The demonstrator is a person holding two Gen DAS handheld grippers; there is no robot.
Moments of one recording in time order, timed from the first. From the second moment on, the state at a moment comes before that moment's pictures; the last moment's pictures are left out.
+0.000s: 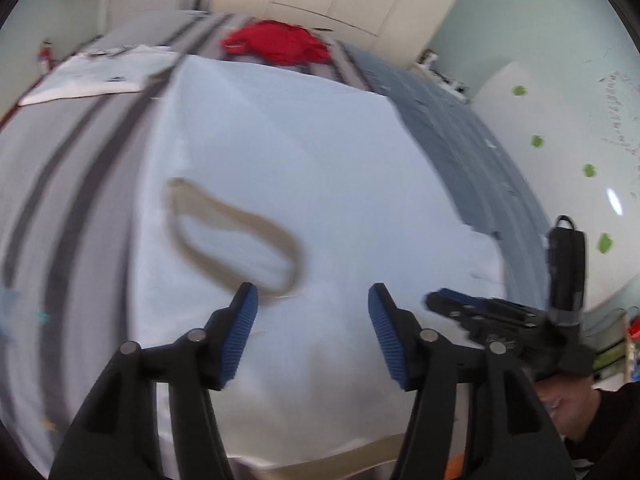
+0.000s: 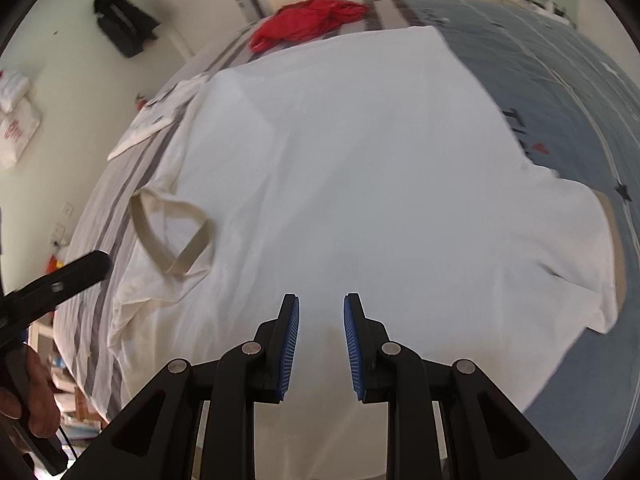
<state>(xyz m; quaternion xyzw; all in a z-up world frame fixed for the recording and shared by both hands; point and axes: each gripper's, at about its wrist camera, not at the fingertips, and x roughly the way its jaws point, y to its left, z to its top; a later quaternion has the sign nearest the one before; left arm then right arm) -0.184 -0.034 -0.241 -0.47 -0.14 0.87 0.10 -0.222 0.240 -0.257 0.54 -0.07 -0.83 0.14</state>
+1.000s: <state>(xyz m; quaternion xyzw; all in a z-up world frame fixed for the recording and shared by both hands) -0.353 -0.060 -0.282 -0.48 -0.07 0.86 0.14 -0.298 0.131 -0.308 0.57 -0.10 -0.79 0.21</state>
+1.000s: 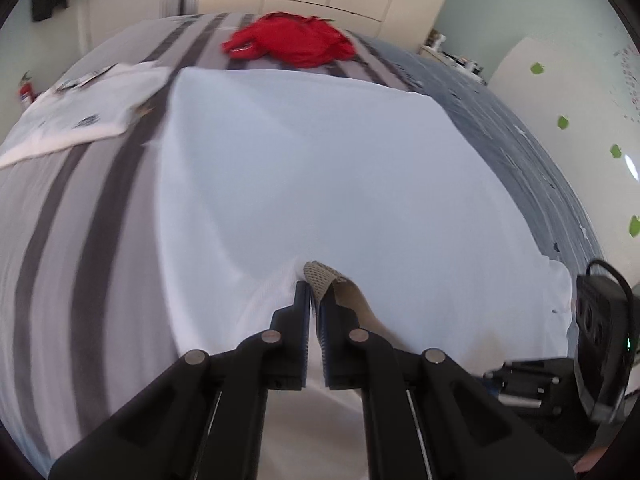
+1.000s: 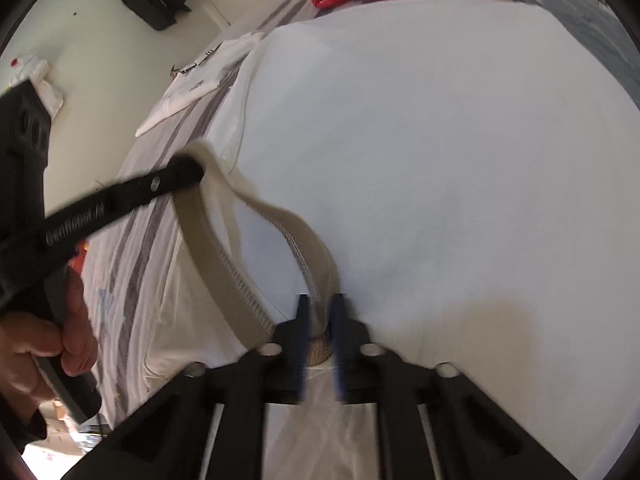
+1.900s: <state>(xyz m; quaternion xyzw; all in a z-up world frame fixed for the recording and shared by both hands) -0.162 -0.091 -0.288 -0.57 -0.07 0.81 0.14 -0.285 0.137 -0.302 0.57 -0.07 -0.78 0.23</state>
